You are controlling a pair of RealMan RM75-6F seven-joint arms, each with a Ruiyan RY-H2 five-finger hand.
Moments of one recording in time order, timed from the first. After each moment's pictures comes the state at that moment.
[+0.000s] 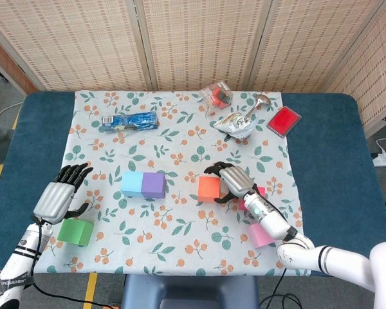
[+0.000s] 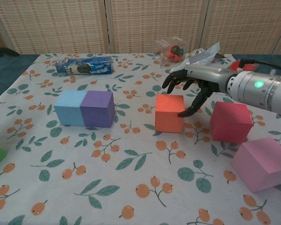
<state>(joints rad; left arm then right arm) -0.49 -1.16 -0.03 -1.67 1.33 1.21 0.10 0.79 -1.55 0.23 -1.37 -1.18 0.75 0.00</state>
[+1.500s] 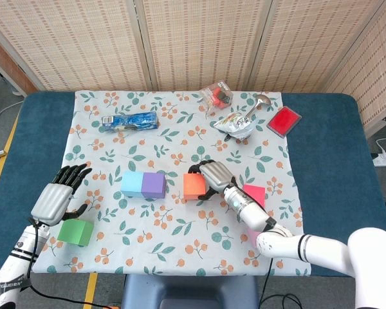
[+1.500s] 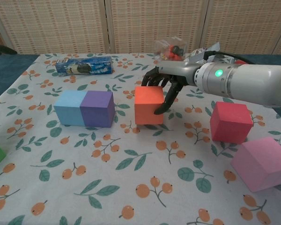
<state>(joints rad) -0.44 -1.15 -0.06 -1.66 1.41 1.20 0.06 0.97 -1.61 0.27 -1.34 -0.94 0.66 -0.19</state>
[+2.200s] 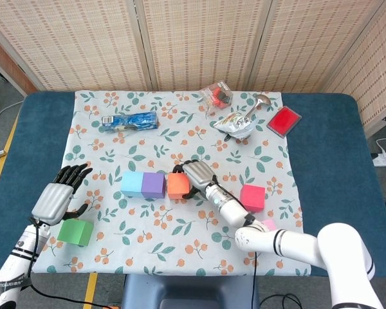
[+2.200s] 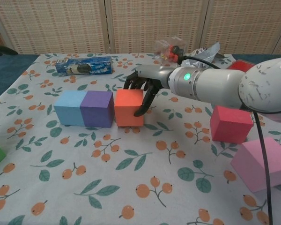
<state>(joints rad) -0.44 -1.16 -0.07 -1.65 1.41 1.19 0.04 1.08 -1.74 0.28 -1.21 -0.82 0.65 -0.22</state>
